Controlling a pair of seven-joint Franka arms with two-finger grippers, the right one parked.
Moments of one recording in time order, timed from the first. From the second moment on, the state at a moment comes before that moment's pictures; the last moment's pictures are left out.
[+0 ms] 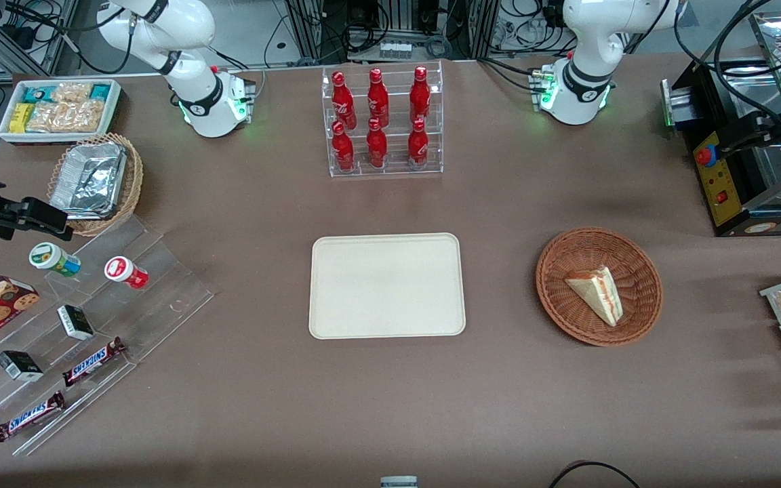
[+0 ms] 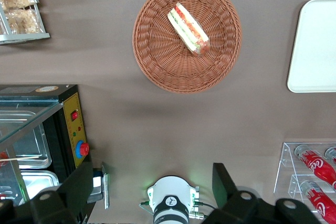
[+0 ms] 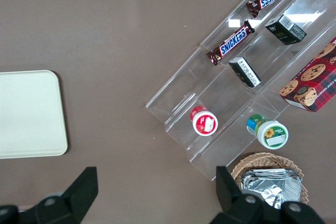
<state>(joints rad) -0.05 0.05 0.04 -1.36 0.03 1.21 0.00</state>
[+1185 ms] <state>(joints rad) -0.05 0.16 0.05 -1.73 0.00 1.71 -0.39</state>
